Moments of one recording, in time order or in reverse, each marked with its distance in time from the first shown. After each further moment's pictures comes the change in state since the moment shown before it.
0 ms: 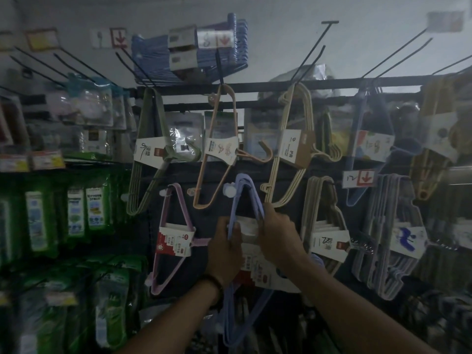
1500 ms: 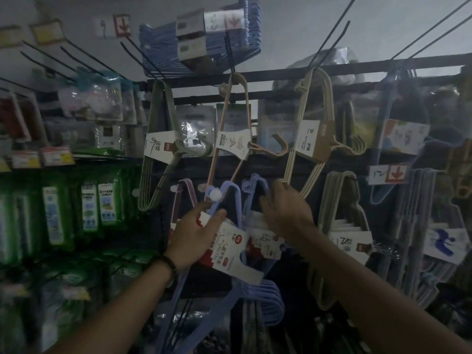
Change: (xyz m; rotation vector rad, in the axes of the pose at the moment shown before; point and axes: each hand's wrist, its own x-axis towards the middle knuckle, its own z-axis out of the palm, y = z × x) left_hand 0.042 -0.001 -0.092 0.264 -0.070 -0.109; right_hand 0.068 0.014 0.015 -0.018 0.094 -0.125
